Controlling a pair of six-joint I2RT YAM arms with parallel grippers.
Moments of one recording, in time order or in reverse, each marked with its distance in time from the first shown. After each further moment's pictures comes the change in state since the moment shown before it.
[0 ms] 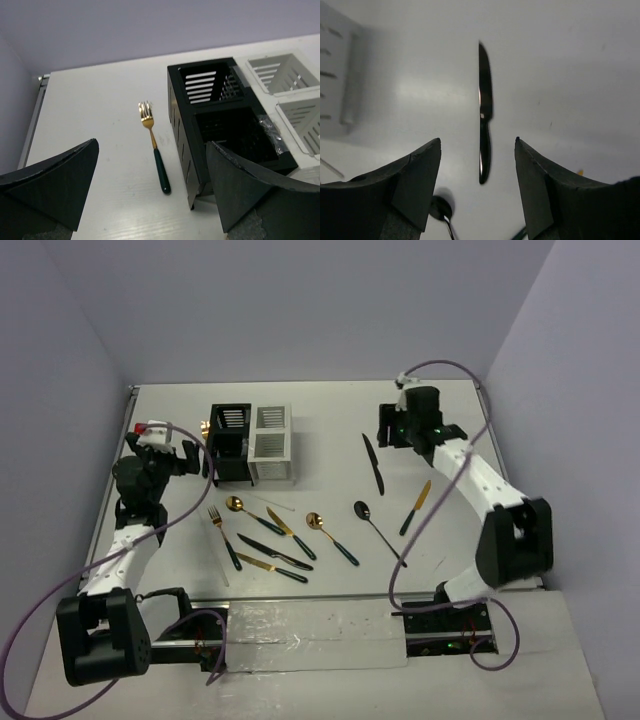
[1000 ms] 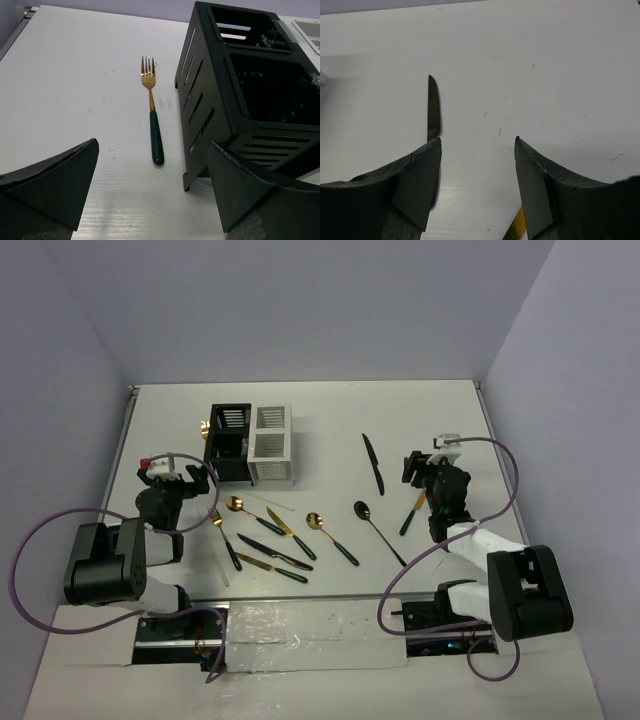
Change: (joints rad) left arm -0.013 0.406 -0.270 0.663 -0.125 -0.192; right arm -0.109 -0.216 -0.808 1.000 0.080 -0.031
